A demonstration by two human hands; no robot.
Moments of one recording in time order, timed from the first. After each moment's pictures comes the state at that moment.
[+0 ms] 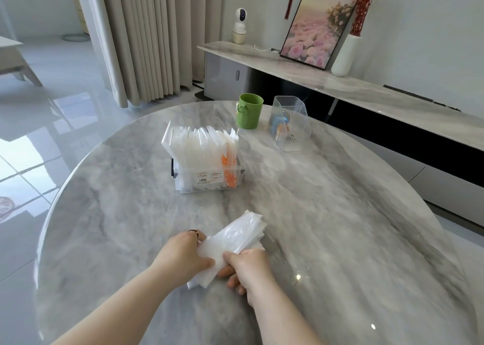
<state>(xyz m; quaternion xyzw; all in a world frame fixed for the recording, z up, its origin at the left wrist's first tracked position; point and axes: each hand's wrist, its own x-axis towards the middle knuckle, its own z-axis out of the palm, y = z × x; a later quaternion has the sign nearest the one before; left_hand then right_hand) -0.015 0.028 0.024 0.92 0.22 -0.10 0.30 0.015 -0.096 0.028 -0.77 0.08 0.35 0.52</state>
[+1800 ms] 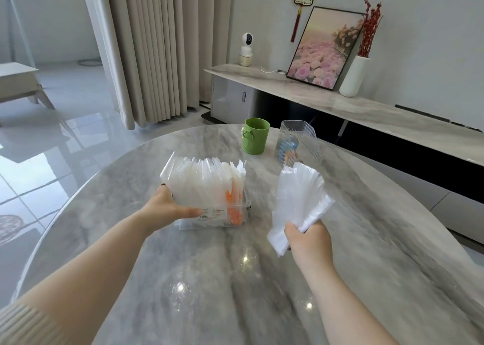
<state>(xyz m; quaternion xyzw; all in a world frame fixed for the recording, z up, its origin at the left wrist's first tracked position) 0.085 0.132 0.048 0.79 0.21 0.03 0.57 0.134 -0.121 0.061 -0.87 0.01 0.03 0.49</state>
